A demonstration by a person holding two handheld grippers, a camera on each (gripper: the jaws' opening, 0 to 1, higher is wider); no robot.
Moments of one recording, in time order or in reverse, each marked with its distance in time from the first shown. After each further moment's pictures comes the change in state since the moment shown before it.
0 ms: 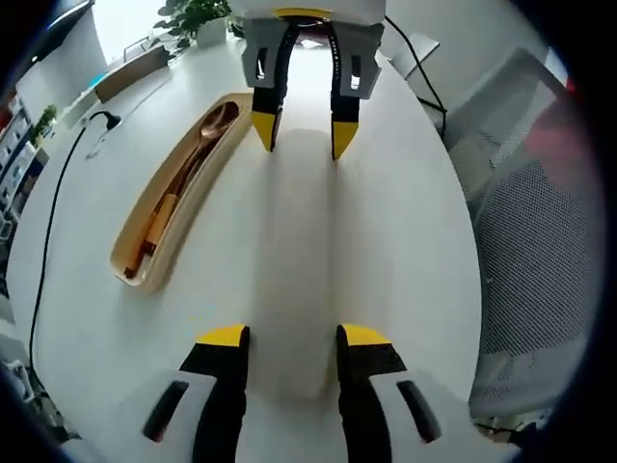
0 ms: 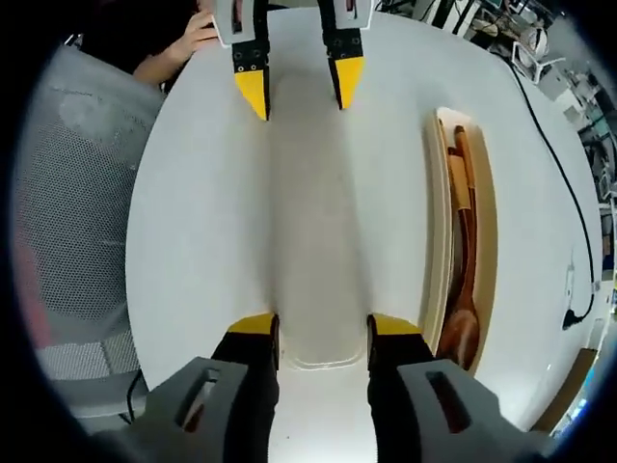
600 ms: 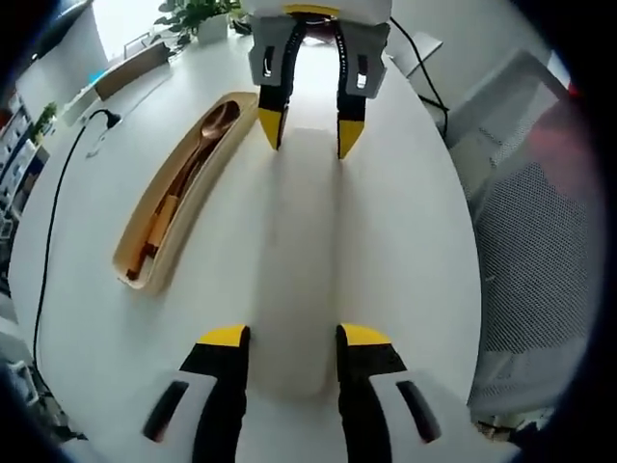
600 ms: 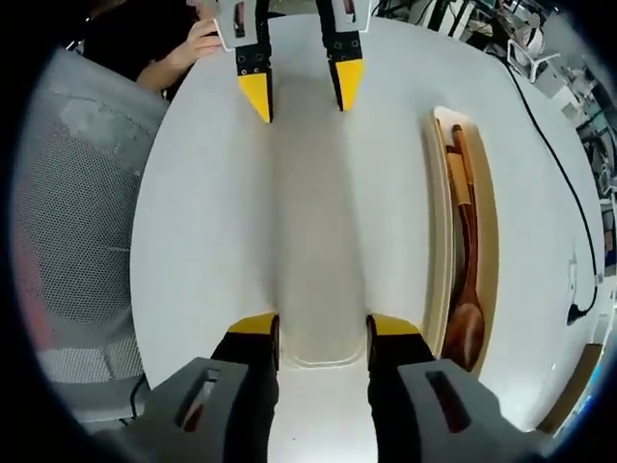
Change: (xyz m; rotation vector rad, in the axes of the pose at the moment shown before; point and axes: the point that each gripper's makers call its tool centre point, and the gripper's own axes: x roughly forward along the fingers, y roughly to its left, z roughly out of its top) left arm 0.001 0.003 0.001 0.066 0.022 0.065; right arm -0.005 0.009 0.001 0.014 -0.039 0.002
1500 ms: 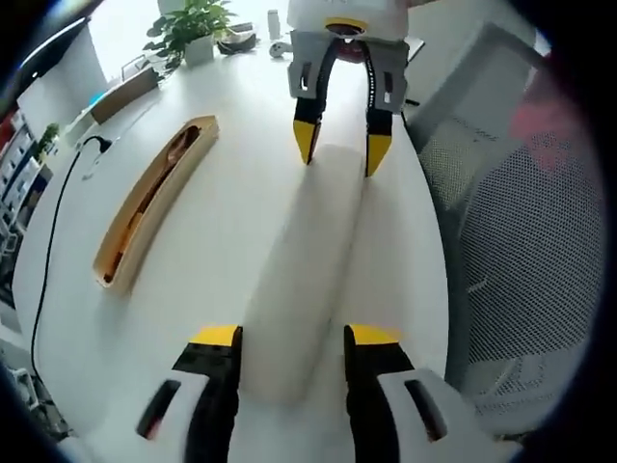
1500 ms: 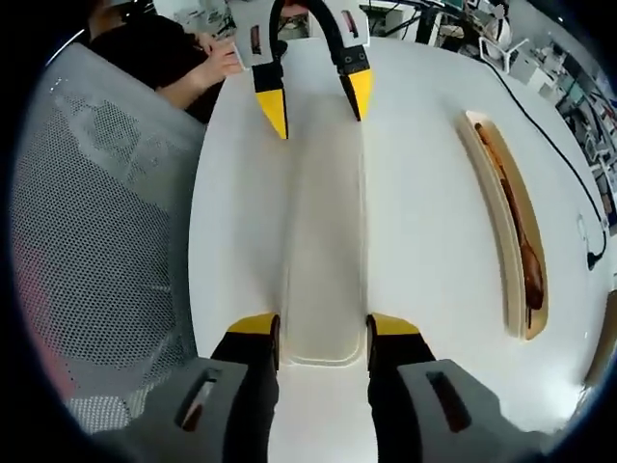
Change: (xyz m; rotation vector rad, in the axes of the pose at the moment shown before) left arm -0.009 -0.057 0.003 0.000 -0.094 -0.007; right arm 0.005 0.084 -0.003 0.150 -0.124 -0.006
